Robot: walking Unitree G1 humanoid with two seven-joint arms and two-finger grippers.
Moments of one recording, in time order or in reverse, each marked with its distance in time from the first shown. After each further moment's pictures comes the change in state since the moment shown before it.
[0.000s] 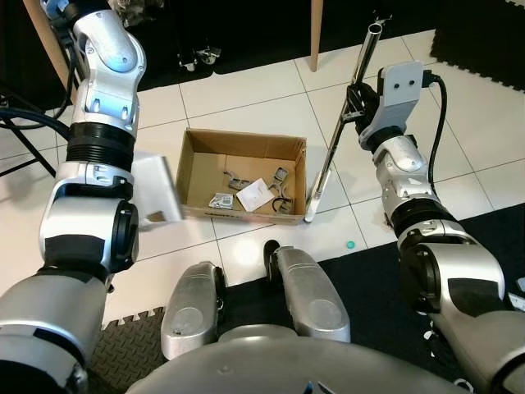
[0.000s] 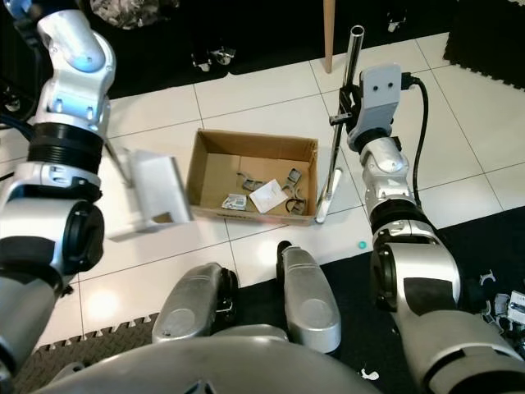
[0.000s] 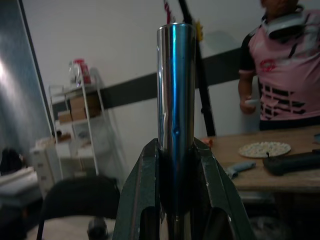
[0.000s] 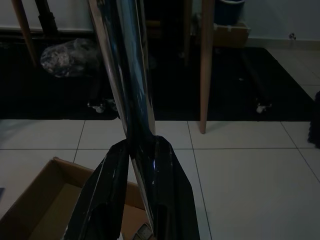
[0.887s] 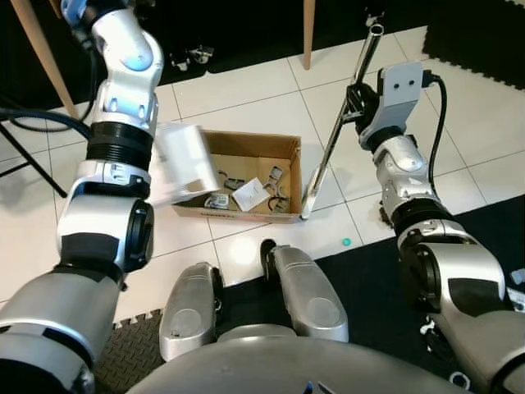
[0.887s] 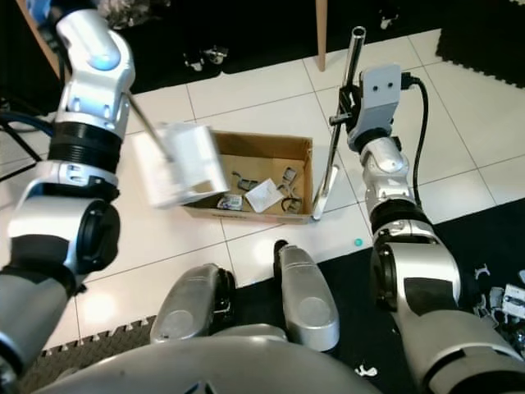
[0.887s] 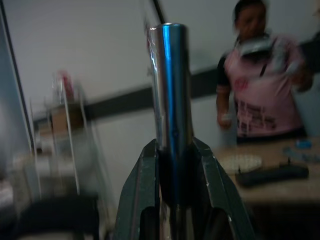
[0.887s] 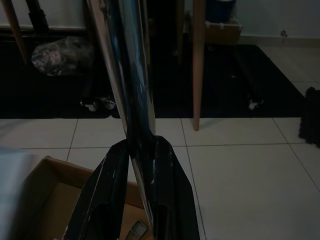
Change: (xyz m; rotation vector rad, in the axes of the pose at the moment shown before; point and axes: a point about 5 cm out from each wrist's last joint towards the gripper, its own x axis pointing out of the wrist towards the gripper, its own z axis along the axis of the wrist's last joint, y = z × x) left arm -0.011 -0.025 0.026 0.040 -0.152 -0.072; right arm 0.000 -0.001 0.000 -0.004 0.001 0.000
